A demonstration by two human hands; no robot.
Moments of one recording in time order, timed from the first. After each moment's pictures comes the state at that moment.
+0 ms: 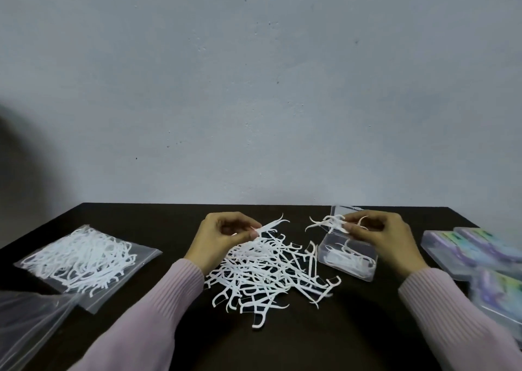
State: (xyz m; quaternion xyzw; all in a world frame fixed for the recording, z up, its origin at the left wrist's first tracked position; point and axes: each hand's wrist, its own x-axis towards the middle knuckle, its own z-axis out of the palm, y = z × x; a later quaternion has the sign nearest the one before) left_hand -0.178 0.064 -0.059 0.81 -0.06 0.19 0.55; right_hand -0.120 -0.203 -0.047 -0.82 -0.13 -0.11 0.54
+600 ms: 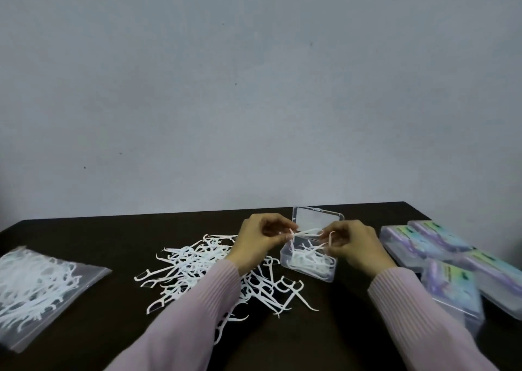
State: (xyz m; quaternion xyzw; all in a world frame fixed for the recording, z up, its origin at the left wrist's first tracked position) left_hand -0.113 -0.037 -0.068 0.82 -0.15 0.12 0.54; right_hand -0.106 -0.227 -0.056 -0.91 -0.10 -0.03 0.40
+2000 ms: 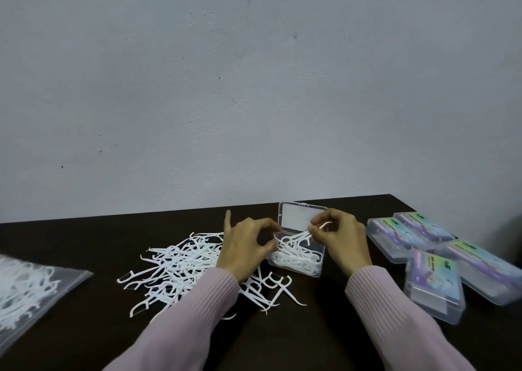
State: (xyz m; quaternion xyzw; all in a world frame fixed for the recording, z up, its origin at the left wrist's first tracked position) left_hand -0.109 -0.043 -0.089 0.94 -0.11 0.24 0.22; right_hand -0.106 -0.220 -0.068 -0.84 -0.05 -0.18 0.51
